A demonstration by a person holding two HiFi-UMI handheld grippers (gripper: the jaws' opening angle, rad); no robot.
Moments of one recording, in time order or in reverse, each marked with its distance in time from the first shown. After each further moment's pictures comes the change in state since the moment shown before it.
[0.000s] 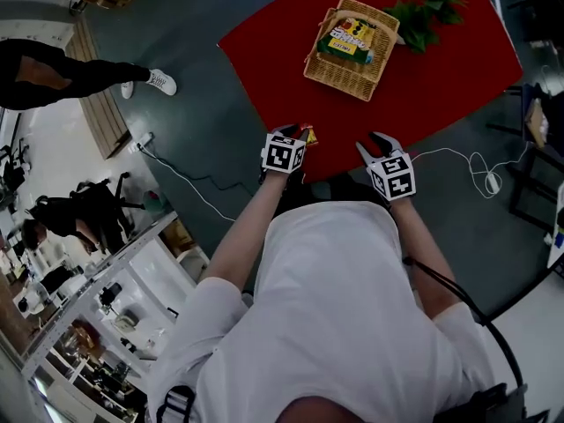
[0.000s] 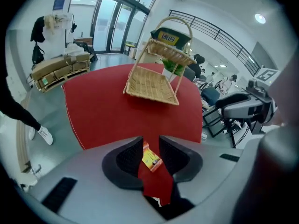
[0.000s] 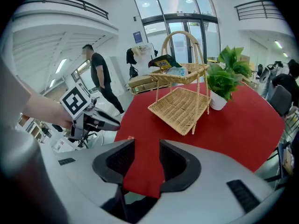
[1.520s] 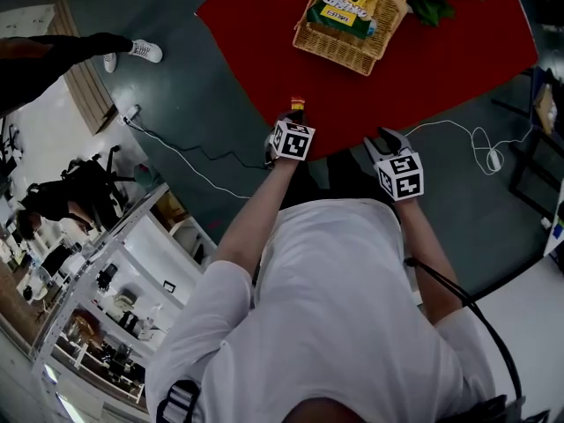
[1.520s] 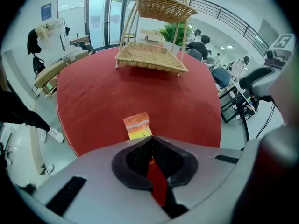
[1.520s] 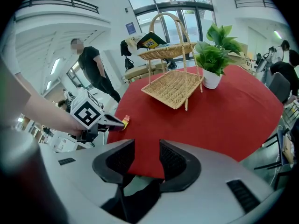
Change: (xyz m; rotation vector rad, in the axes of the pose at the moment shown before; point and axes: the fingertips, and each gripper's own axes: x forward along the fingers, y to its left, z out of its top) left arm 0.084 -0.003 -0.073 0.055 0.127 0.129; right arm 0.001 -0.023 -0.070 0.067 0.110 0.013
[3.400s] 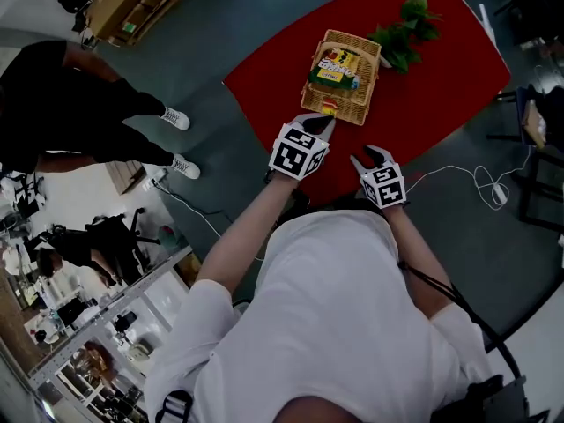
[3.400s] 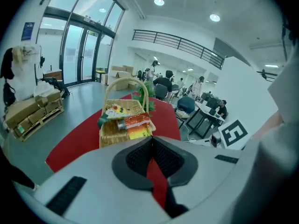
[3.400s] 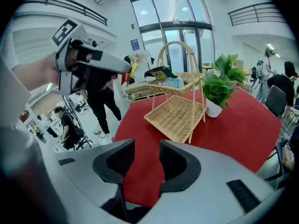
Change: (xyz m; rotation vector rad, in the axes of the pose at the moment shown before) left arm -0.202 -0.064 0.241 0.270 -0.369 -0.265; right arm -0.009 0.024 0.096 -0.045 -0.201 -0.051
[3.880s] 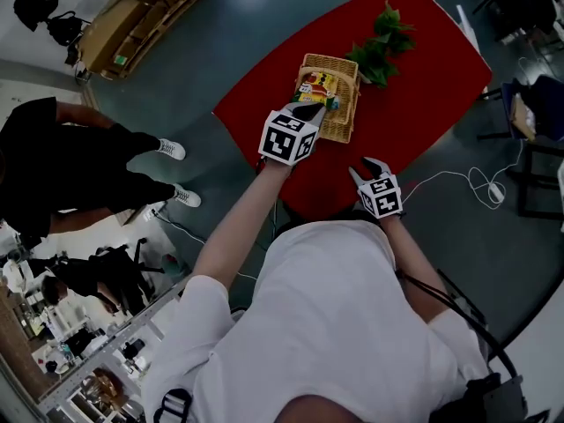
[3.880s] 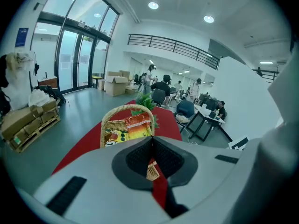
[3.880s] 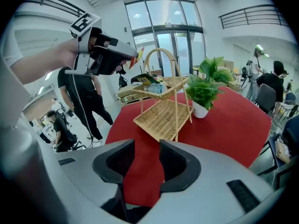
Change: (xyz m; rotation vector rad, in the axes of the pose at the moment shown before) left arm 0.028 0.020 0.079 0.053 -0.039 -0.032; right arm -0.019 -0.035 0.001 0.055 -0.030 -0.078
